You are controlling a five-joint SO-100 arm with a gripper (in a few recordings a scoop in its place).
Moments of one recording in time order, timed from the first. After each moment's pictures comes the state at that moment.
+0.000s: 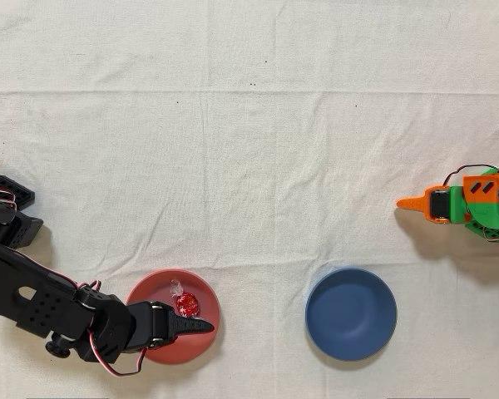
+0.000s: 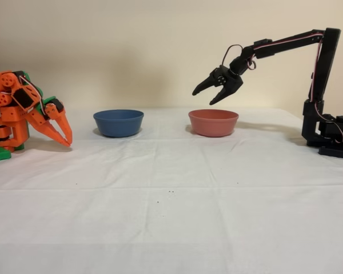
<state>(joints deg) 36.2 93.9 103.2 38.1 -44.3</state>
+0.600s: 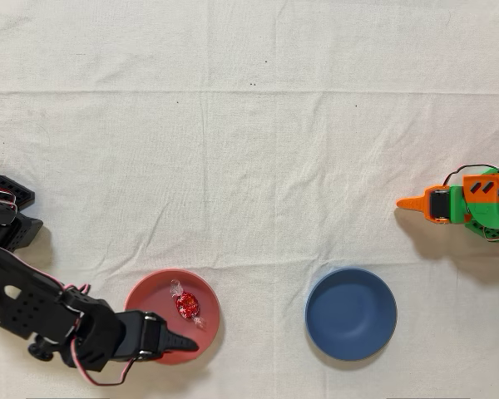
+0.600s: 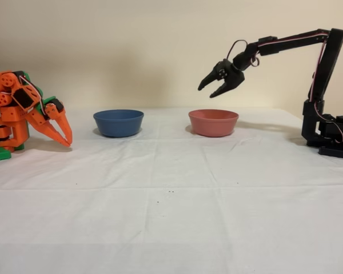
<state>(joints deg) 37.5 101.2 104.7 36.4 -37.6</state>
